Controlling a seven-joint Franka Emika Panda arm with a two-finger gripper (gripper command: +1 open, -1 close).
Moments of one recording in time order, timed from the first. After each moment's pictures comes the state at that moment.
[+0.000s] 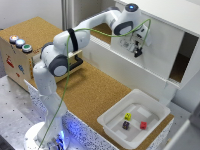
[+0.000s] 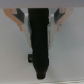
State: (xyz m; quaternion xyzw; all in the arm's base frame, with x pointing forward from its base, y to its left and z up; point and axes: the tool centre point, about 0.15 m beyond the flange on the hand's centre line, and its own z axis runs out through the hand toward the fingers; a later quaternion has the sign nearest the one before) arm 0.546 -0.162 0.609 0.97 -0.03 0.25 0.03
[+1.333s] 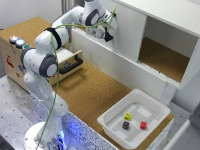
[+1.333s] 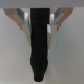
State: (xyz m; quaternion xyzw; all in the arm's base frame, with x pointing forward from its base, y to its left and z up) arm 0.542 0.087 0.609 0.95 0.07 0.31 0.02
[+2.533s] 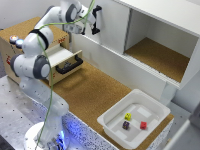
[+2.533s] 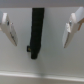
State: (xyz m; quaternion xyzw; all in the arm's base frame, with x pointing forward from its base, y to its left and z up) arm 0.428 0.144 0.605 0.94 0.02 0.35 0.07
